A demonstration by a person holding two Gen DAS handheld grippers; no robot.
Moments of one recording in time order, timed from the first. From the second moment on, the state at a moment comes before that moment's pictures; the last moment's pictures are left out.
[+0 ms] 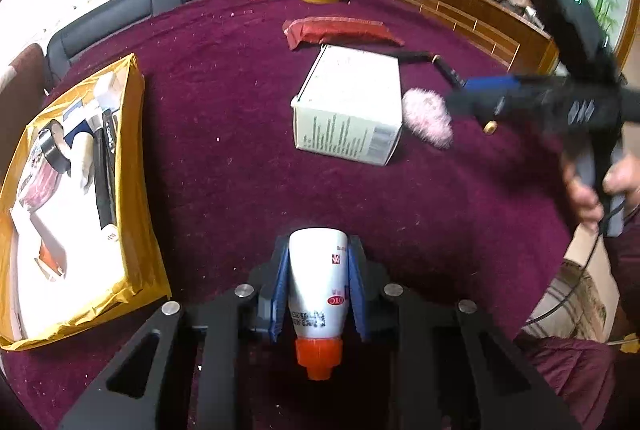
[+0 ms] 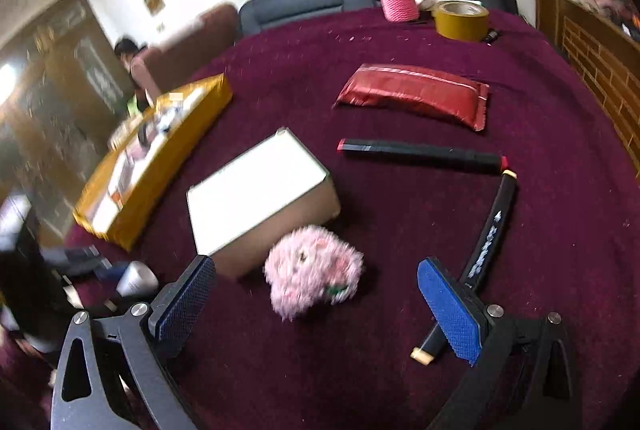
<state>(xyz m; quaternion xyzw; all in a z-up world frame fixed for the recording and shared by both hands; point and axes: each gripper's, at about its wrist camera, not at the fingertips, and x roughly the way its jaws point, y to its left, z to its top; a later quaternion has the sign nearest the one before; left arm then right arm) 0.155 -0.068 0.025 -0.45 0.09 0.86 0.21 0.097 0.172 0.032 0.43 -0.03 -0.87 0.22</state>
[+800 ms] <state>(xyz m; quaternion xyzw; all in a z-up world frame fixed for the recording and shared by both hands) 0.169 -0.109 0.049 -0.42 0.00 0.89 0.19 0.098 0.136 0.015 0.44 0.05 -0.87 0.20</state>
